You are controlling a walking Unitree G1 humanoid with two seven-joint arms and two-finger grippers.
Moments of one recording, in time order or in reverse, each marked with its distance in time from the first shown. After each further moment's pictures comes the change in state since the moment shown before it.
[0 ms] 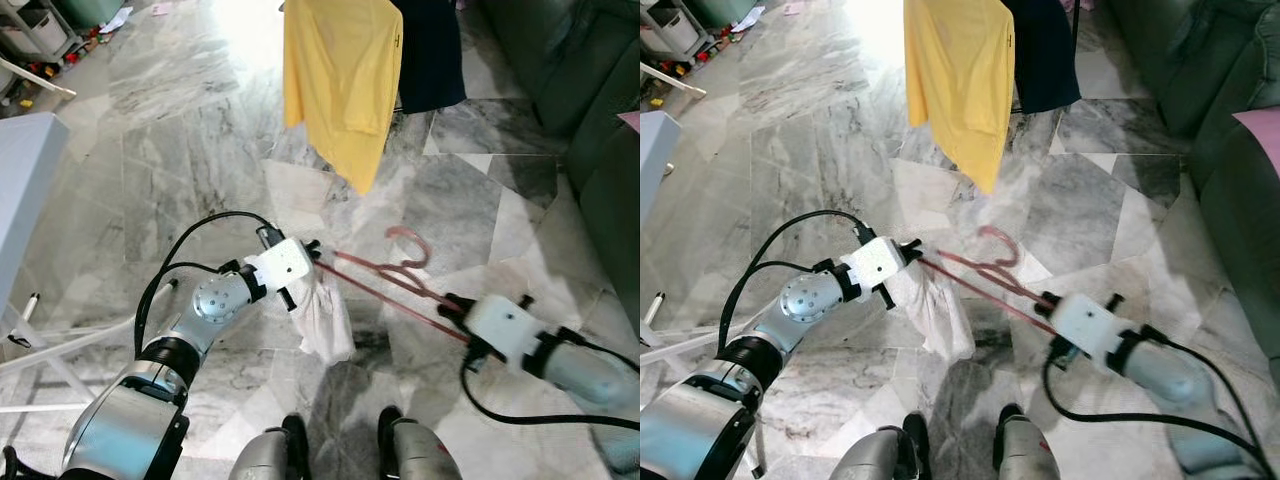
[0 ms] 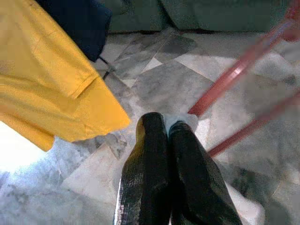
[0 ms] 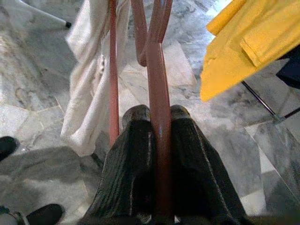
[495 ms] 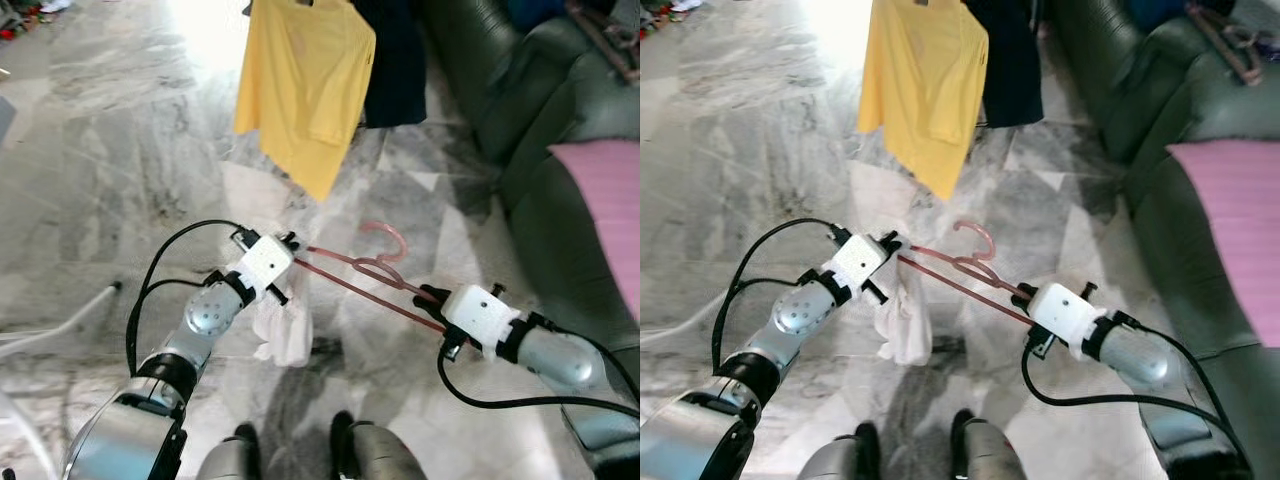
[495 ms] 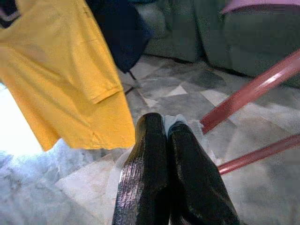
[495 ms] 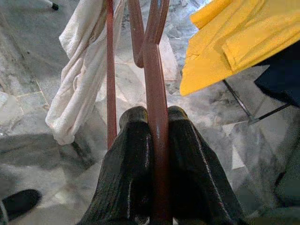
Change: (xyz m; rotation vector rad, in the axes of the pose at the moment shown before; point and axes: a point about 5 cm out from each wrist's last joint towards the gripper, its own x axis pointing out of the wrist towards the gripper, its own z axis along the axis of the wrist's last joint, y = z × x) left arm -0.011 -0.001 -0.014 -0.100 0.027 0.219; right arm 0.020 -0.004 0.010 -0.025 -0.049 0.055
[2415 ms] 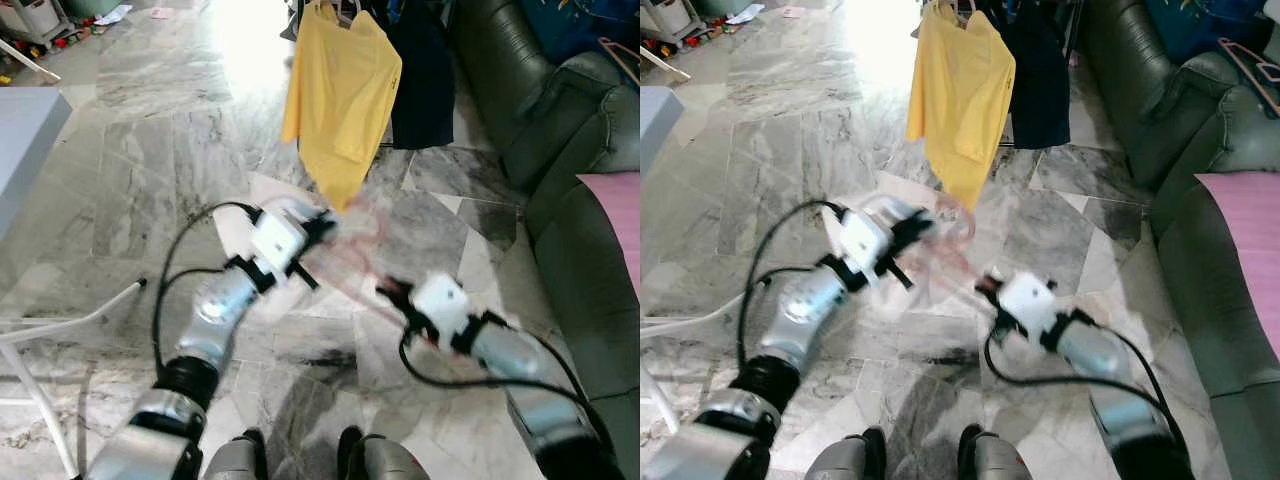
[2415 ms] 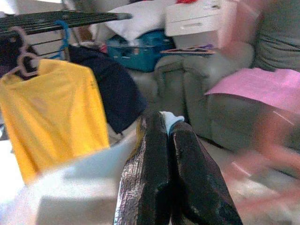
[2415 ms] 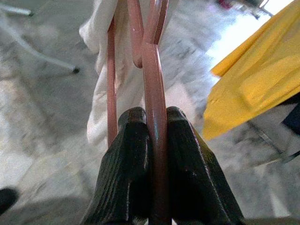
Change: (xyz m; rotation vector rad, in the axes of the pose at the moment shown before) left arm 0.013 0.002 0.052 -0.213 -0.289 -0.104; right arm 0.035 0.025 0.004 0.182 -0.131 -0.018
